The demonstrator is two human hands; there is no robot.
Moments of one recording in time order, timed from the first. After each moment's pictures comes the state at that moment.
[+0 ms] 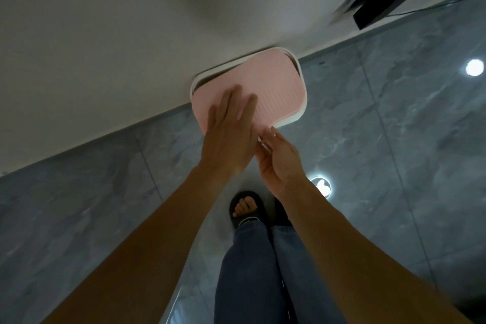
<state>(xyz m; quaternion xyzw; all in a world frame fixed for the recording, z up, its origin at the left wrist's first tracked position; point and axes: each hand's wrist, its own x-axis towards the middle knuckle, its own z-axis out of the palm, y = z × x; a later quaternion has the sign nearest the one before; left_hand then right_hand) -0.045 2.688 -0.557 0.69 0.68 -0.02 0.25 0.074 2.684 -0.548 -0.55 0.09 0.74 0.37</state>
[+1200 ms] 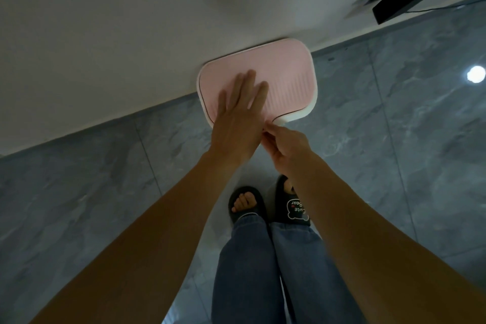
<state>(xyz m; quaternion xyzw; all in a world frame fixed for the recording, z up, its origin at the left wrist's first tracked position) -0.043 2.698 -0.582 0.70 0.68 -0.01 0.22 0.071 2.713 -0.568 -0.70 0.06 0.68 0.22</state>
